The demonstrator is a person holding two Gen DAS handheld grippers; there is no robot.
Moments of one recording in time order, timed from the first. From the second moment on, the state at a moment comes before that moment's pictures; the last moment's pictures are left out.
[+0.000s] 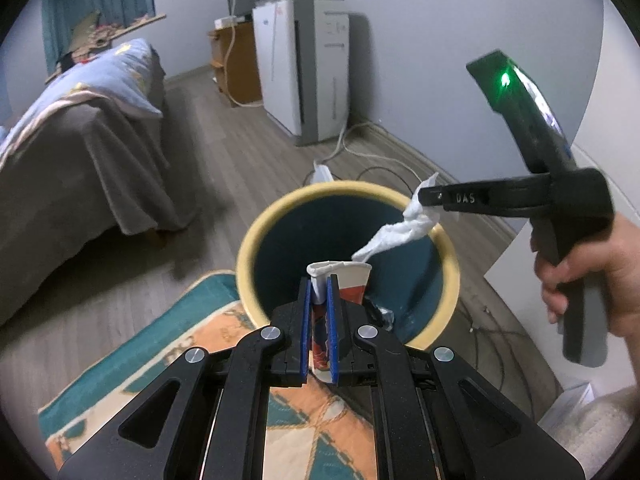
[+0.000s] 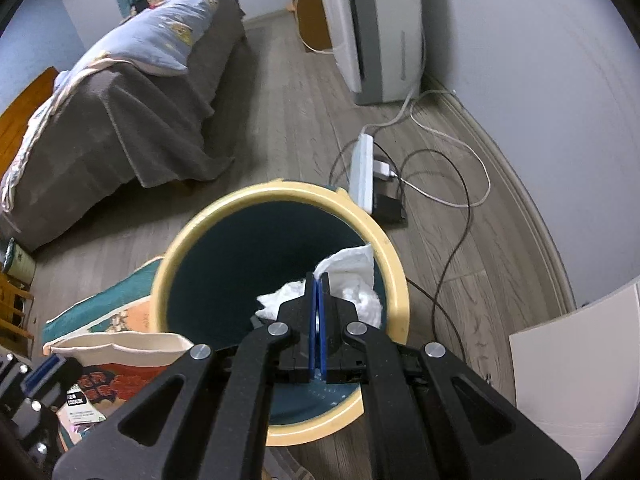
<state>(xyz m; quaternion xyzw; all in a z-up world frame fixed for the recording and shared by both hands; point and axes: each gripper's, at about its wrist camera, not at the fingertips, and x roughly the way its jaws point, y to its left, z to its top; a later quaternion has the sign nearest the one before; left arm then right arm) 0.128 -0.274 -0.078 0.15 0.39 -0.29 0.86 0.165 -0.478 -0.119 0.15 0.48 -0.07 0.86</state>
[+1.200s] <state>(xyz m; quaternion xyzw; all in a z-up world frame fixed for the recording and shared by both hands) 0.134 -0.244 -0.074 0.14 0.36 -0.21 0.90 0.161 -0.459 -0.084 0.13 0.45 -0.08 0.88</state>
